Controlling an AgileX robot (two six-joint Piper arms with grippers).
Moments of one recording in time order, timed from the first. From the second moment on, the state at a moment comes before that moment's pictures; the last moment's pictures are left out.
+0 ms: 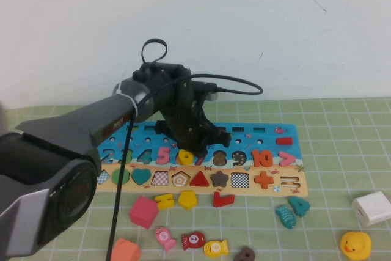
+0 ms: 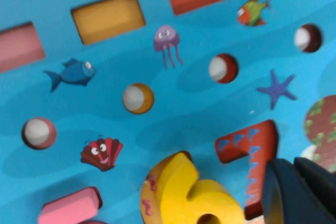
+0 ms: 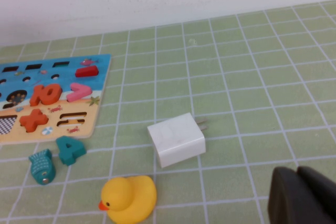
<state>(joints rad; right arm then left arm) 0.02 -0.01 0.02 -0.05 0.41 0.18 -0.44 2.38 -1.97 -0.19 0.91 -0.02</state>
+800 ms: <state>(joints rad) 0.02 -0.01 0.02 -0.05 0.41 0.18 -0.45 2.38 -1.97 -0.08 0.99 -0.03</state>
